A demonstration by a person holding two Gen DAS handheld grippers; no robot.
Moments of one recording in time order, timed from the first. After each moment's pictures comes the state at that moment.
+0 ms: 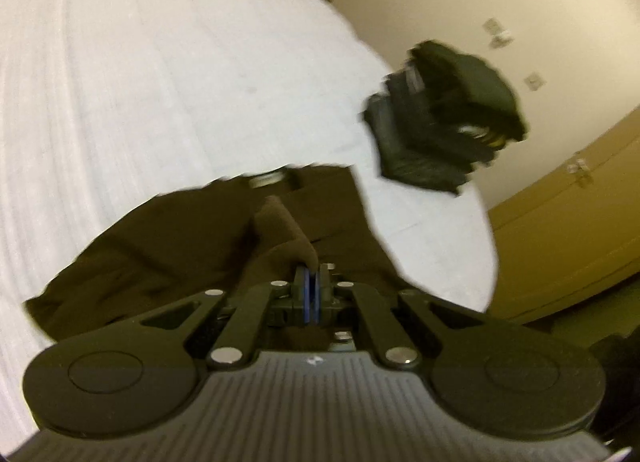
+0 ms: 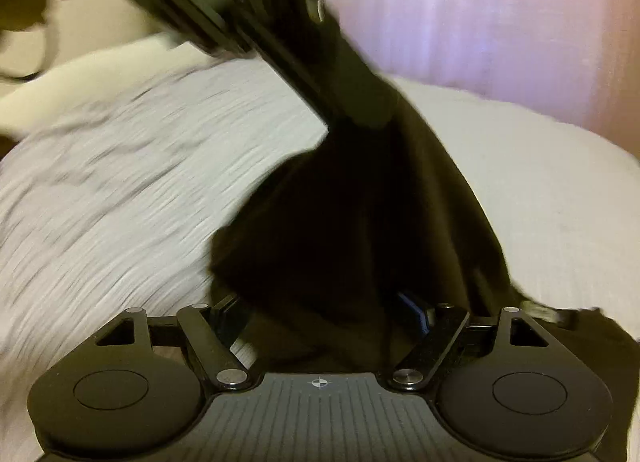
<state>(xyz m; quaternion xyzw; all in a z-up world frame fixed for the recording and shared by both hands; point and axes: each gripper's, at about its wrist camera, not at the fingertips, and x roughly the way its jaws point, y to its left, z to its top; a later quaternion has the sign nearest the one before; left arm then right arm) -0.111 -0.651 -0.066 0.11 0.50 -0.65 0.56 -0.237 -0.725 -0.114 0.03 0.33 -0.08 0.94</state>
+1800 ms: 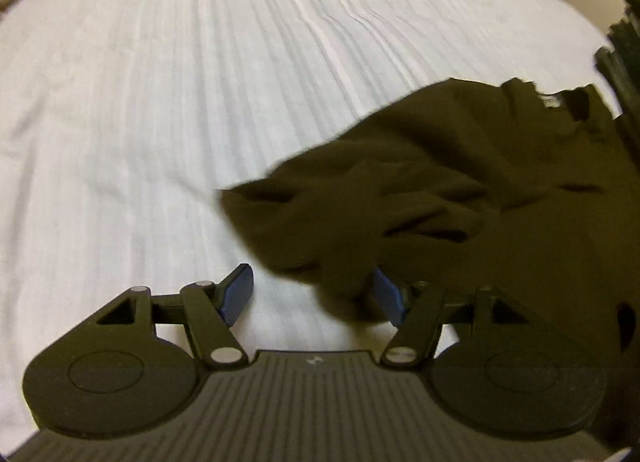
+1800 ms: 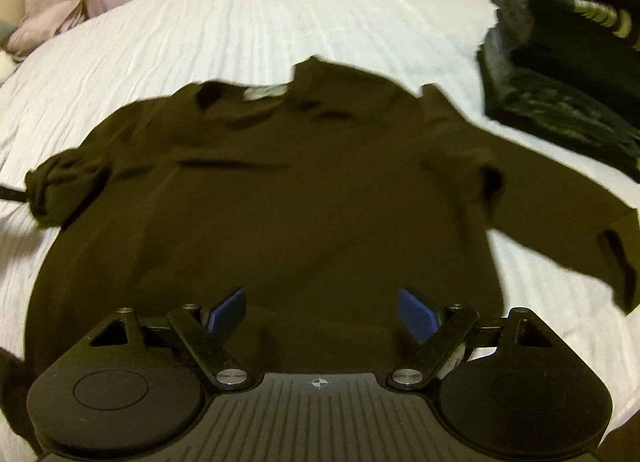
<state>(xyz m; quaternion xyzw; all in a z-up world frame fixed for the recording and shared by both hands) -0.063 -0.578 -0.278 0.23 0.49 -0.42 0.73 -0.426 -0.840 -0.149 0.20 0.47 -0.30 0.81</state>
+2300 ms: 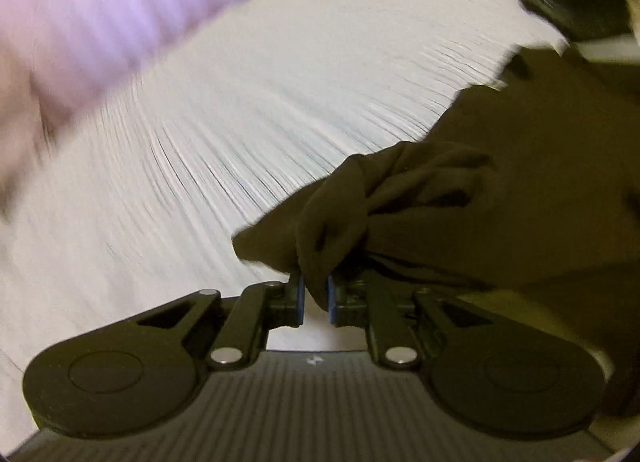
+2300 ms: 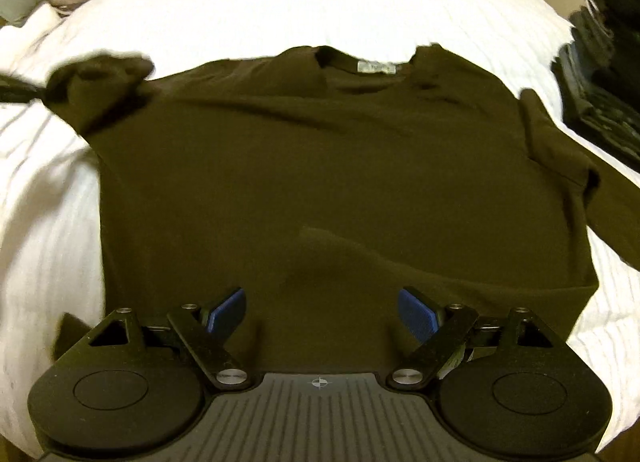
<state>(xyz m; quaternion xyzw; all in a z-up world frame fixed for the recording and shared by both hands) -0.066 -0.531 -0.154 0.43 0.25 -0.49 0.72 -0.363 -0.742 -0.151 0.18 0.50 -0.24 0.81</state>
